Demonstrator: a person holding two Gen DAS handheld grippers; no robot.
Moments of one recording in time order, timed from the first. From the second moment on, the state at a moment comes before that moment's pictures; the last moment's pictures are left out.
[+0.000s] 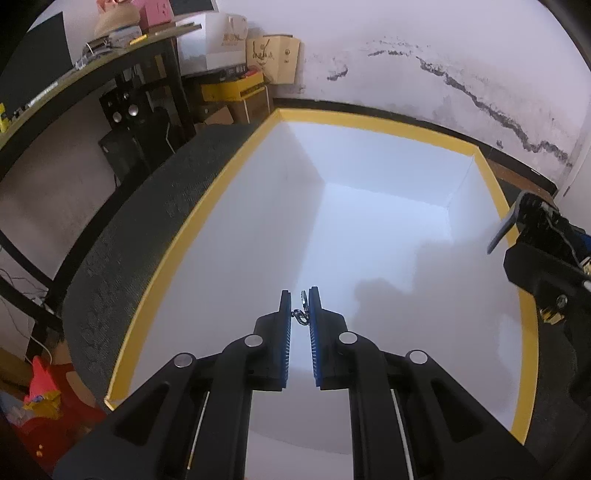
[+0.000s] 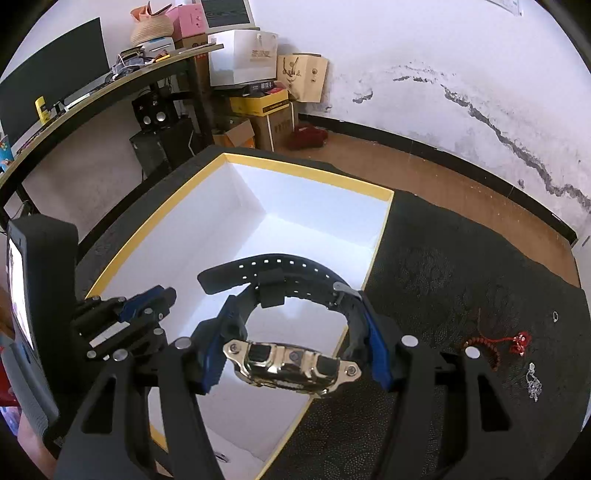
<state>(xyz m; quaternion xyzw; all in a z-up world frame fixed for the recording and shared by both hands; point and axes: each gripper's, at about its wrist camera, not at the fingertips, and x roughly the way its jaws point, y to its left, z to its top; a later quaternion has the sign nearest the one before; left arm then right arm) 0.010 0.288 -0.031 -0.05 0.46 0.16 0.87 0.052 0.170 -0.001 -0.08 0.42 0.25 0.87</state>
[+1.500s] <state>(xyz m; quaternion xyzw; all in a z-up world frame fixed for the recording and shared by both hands) 0.009 0.283 -0.035 -0.03 0.46 0.15 0.87 0.057 0.173 -0.007 -0.08 0.42 0.25 0.87</state>
